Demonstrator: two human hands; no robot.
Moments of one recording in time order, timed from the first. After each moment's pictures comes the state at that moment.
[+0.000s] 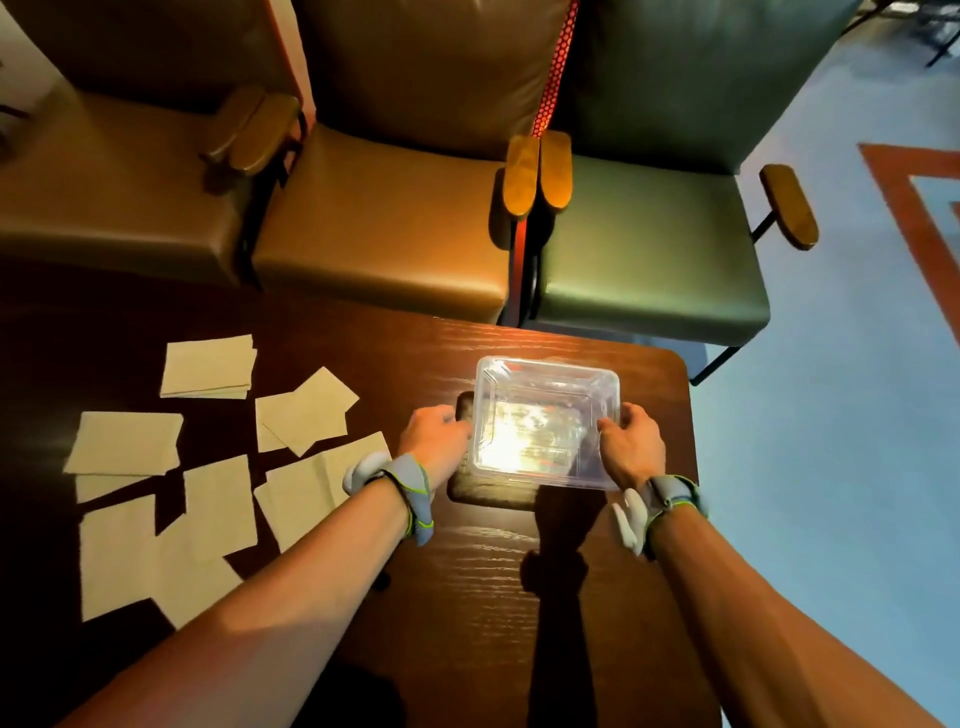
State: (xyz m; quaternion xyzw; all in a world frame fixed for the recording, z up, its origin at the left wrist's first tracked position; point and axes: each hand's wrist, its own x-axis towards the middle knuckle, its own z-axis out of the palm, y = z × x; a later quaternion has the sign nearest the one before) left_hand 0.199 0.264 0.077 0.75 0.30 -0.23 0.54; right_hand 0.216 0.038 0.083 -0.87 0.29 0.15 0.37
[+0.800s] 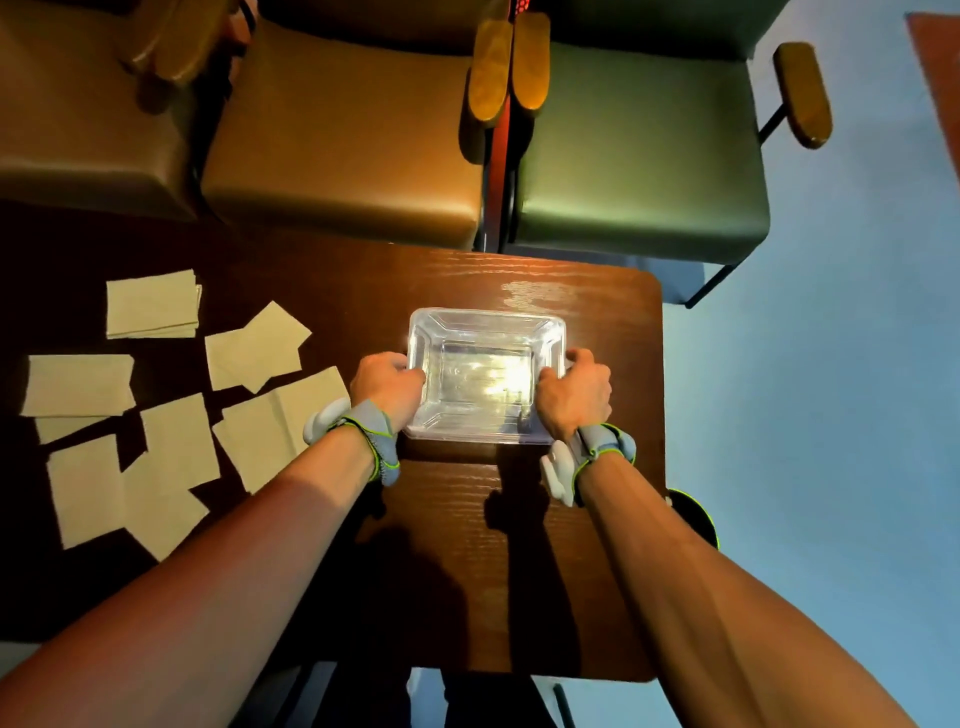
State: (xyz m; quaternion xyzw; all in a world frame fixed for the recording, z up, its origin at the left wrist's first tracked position) left_hand 0.190 0.232 0.064 0.83 0.32 -0.17 0.41; right_hand 0.198 0.040 0.075 -0.88 0.31 0.18 0.31
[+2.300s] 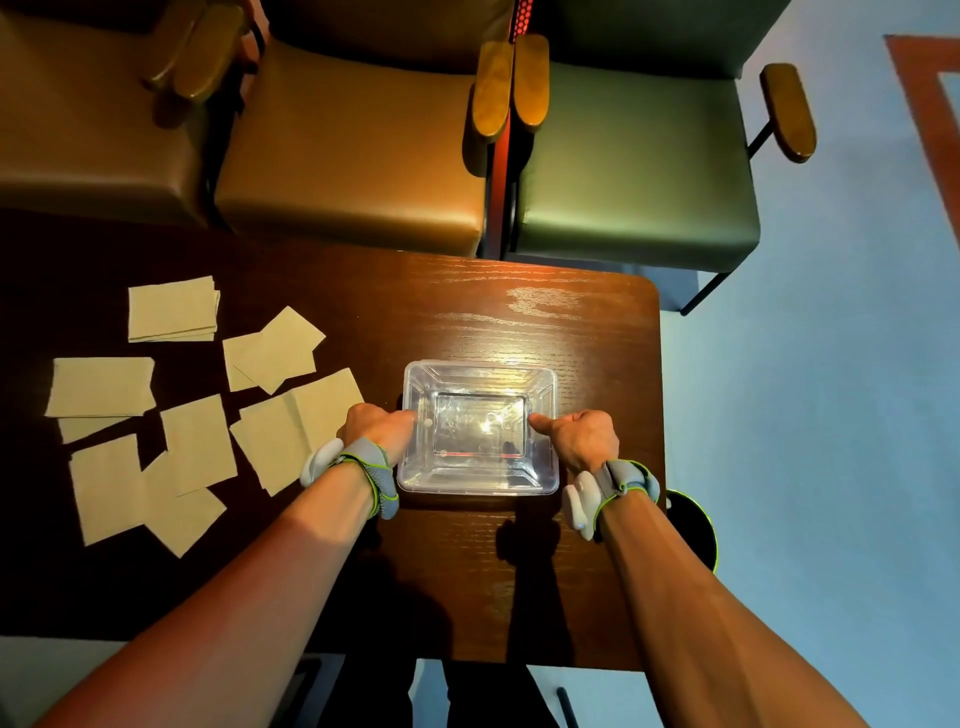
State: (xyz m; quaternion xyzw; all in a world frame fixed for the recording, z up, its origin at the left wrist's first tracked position) left_hand 0.144 0.251 0.080 0.74 0.48 -0.23 0.41; right_hand 0.160 0.026 0.066 -0.79 0.40 0.30 0.34
